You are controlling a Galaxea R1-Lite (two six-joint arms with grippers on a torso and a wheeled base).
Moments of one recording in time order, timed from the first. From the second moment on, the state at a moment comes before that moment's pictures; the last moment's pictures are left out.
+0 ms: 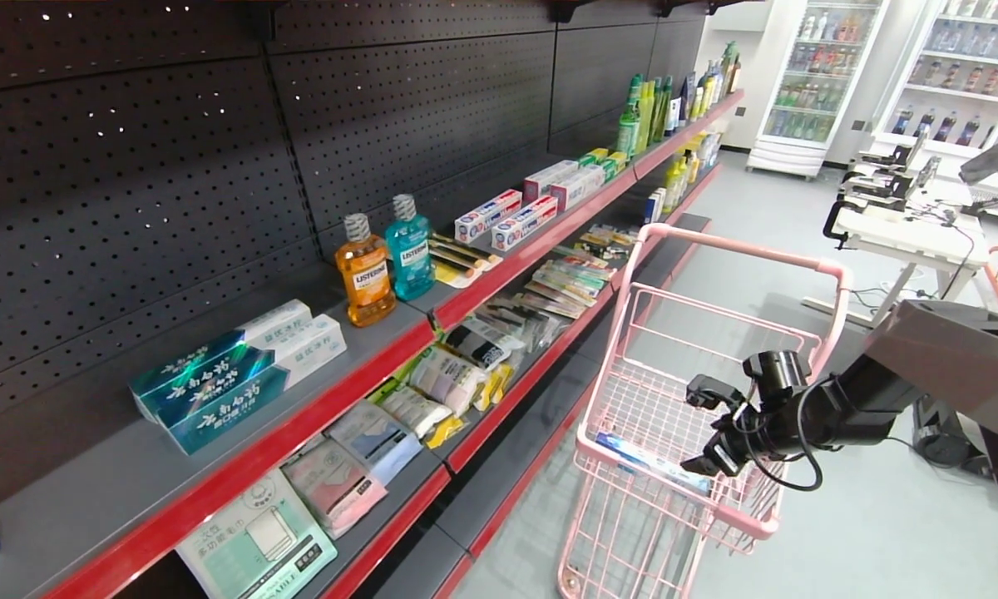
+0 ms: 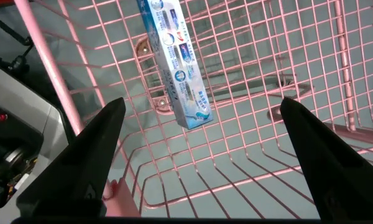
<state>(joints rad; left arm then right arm) 0.13 0.10 0.00 0.00 0.01 0.00 -0.05 2.50 -1.15 -0.33 0.25 -0.73</state>
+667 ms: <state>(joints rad) 0.13 0.10 0.00 0.00 0.01 0.00 -0.05 2.50 -1.16 -0.33 0.25 -0.73</state>
